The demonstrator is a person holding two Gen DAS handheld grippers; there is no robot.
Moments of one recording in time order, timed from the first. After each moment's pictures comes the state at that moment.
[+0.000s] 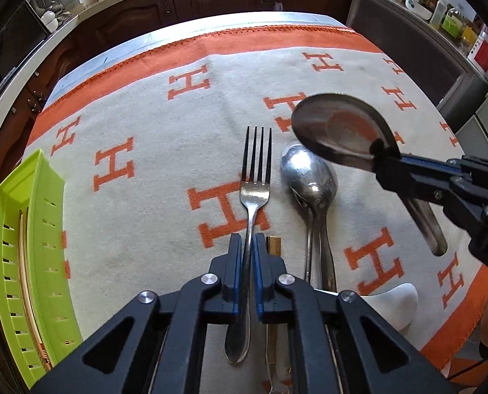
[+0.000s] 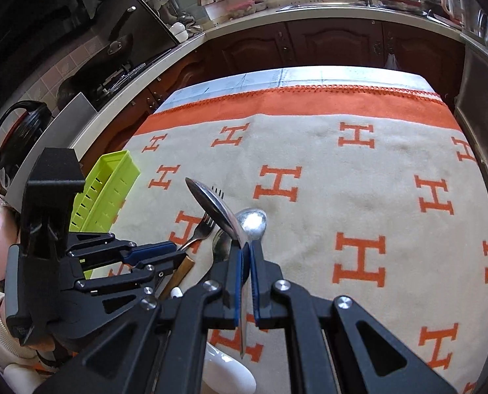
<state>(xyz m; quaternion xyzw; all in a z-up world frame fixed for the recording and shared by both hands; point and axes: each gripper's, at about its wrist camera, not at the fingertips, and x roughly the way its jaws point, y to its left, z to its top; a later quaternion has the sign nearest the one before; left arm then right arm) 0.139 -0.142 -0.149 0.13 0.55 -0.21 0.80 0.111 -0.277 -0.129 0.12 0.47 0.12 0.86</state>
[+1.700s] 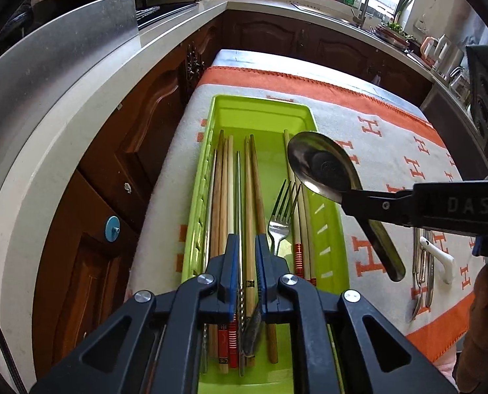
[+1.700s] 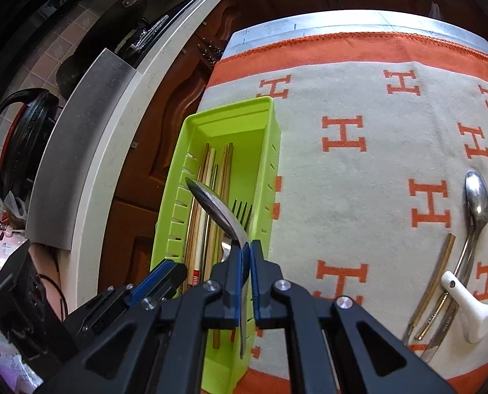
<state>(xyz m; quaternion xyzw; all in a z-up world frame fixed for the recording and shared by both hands) 0.107 0.127 -0.107 -0.02 0.50 -0.08 0.86 0.157 -0.048 -0.115 0.20 0.58 0.13 0.78</state>
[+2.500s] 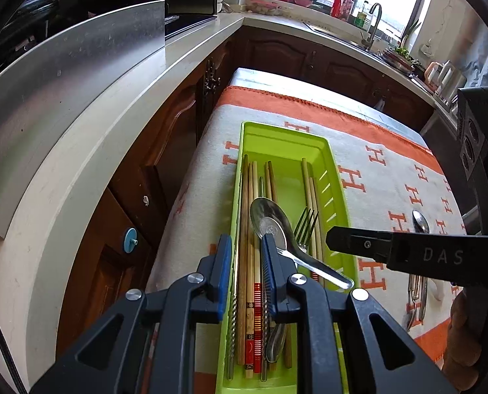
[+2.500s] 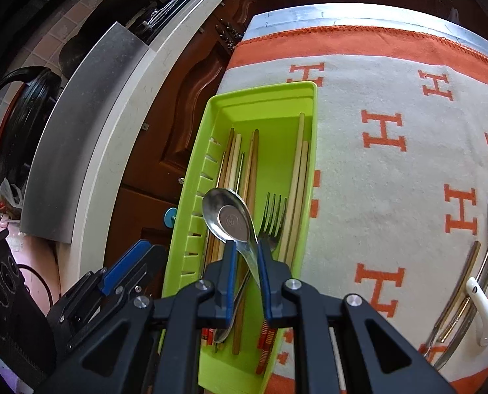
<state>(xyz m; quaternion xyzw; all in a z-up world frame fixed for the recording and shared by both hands) 0.111 0.159 -0.088 -0.05 0.48 -0.08 0.87 0.166 -0.016 -0.116 0.17 0.60 0.15 0.77</state>
